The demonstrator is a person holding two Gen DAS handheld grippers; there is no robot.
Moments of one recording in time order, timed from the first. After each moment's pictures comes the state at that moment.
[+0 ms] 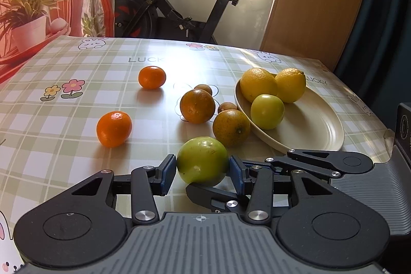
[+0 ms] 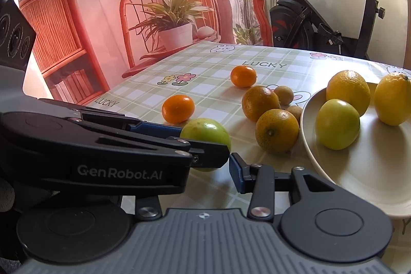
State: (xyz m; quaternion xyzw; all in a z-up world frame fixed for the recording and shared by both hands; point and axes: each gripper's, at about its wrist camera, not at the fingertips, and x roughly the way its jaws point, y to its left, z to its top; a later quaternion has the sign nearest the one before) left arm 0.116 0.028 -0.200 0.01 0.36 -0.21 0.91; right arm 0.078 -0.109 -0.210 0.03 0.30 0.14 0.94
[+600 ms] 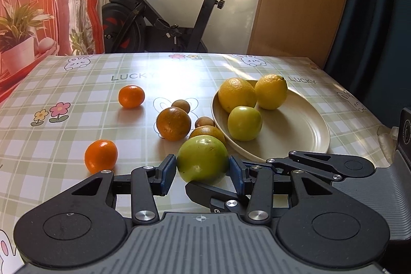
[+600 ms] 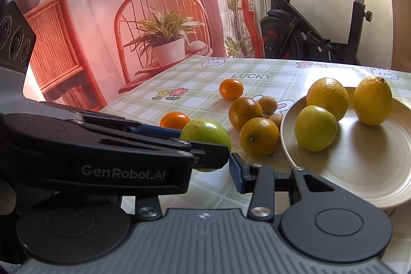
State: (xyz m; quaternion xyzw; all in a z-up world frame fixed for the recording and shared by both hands) left arm 0.116 0.004 -0.184 0.04 0.34 -0.23 0.91; right arm 0.060 -0.124 -0.199 0.06 0.27 0.12 0.95
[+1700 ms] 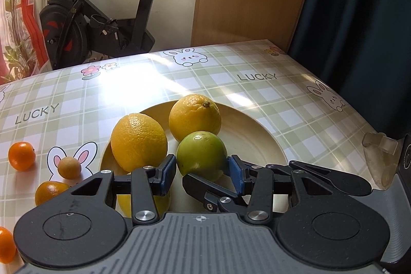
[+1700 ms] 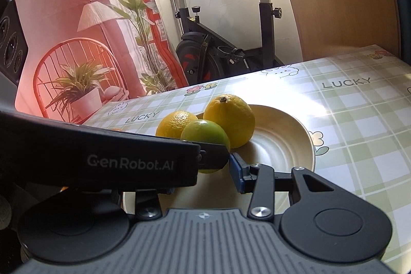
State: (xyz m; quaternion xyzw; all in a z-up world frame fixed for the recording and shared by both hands) left arm 0.183 -0.125 -0.197 0.08 0.37 -0.32 0.87; right arm 0.060 -0.254 -0.193 0.15 0.23 -0.03 0.96
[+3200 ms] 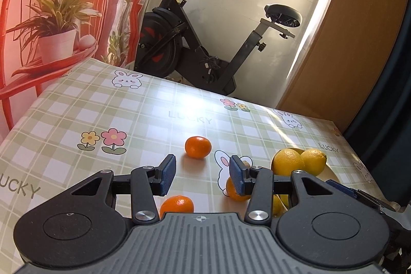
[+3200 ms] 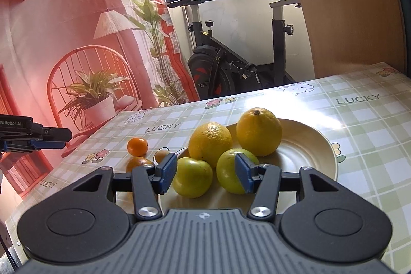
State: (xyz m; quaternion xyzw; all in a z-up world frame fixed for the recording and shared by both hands) left arm 0.179 0.094 -0.152 -0.09 0.32 -0.18 0.93; right arm 0.051 -0.217 -0.176 0.13 0.19 -0.01 0.97
